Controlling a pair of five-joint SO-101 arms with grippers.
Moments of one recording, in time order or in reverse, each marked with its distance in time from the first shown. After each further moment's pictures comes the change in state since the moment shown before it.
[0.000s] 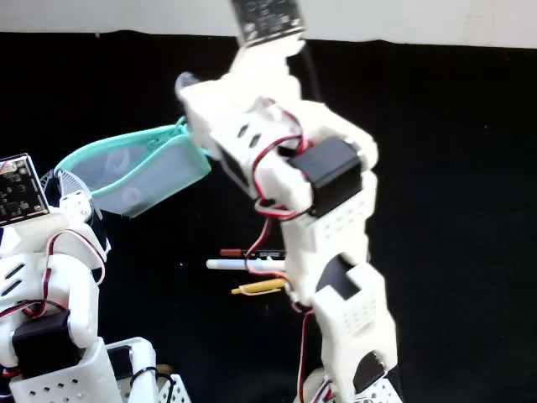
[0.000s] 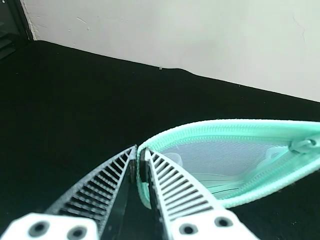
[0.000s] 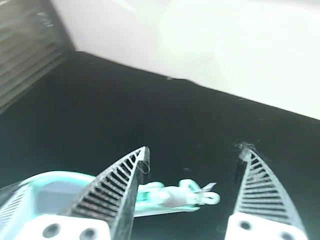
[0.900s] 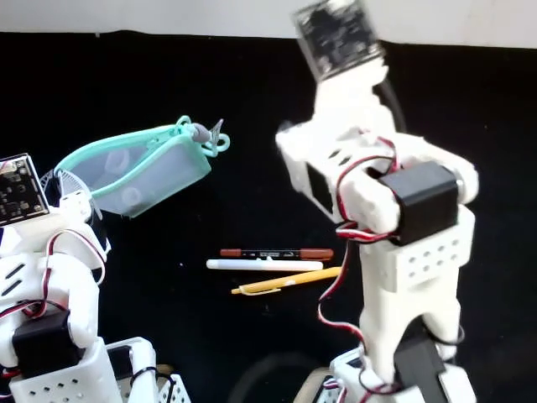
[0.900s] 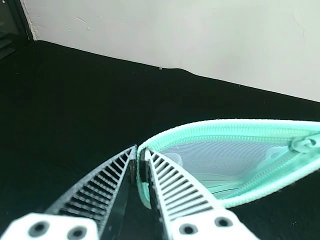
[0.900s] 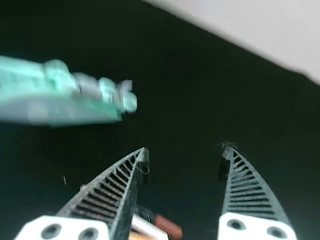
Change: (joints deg) left arm 0.0 0.0 0.0 0.0 0.0; right arm 10.8 -41.6 62.0 0.1 17.8
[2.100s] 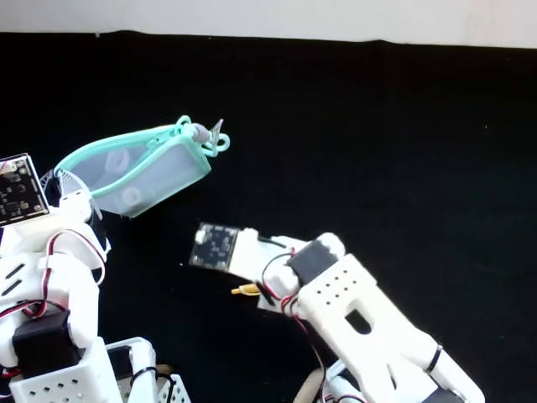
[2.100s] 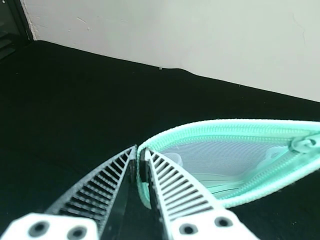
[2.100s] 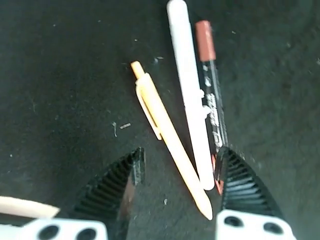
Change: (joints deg) left arm 0.0 0.0 0.0 0.0 0.0; right arm -16.7 -20.0 84.7 -33.7 33.0
